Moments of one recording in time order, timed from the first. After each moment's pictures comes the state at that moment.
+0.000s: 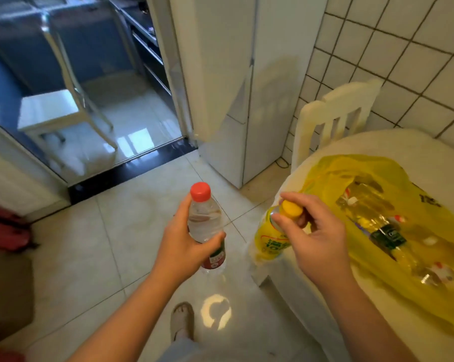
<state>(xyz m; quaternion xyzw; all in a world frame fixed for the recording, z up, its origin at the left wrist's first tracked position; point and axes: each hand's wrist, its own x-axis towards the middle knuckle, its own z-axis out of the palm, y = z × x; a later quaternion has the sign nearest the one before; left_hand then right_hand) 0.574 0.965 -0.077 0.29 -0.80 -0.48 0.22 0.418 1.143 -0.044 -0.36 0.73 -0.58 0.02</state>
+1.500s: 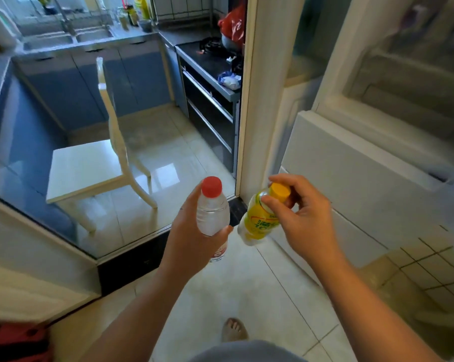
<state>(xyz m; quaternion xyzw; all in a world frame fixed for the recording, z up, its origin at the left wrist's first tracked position) 0.460 0.206 -0.058 0.33 -0.80 -0.42 0.28 0.302 0.340 -0.016 -0.40 0.71 -0.58 0.07</state>
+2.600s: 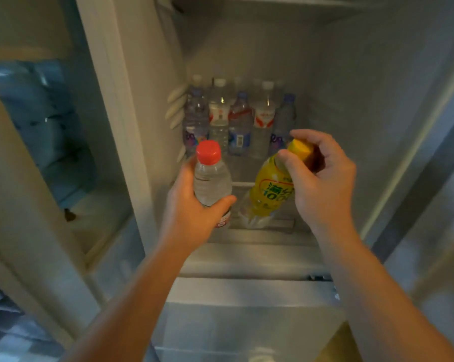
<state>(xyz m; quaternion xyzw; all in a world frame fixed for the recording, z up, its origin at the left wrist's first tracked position) -0.124 0.141 0.087 -0.15 -0.77 -0.57 0.25 -0.093 0.335 0.151 -0.09 0.73 -0.54 -0.40</state>
